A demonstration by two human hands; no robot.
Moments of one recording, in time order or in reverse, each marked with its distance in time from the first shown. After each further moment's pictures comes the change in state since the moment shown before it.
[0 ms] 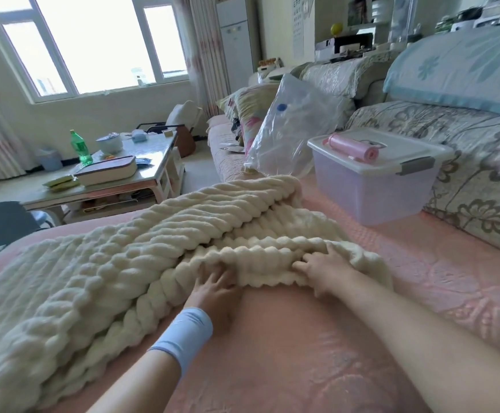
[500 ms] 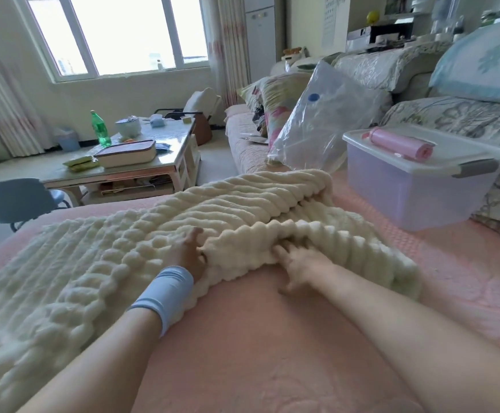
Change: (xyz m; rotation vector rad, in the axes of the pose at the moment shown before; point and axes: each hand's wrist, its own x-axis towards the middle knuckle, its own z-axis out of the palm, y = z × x) left_hand 0.016 -0.119 -0.001 -0.567 0.289 -0.591; right_hand 0.078 -0.079 -0.022 0.204 0.158 -0.088
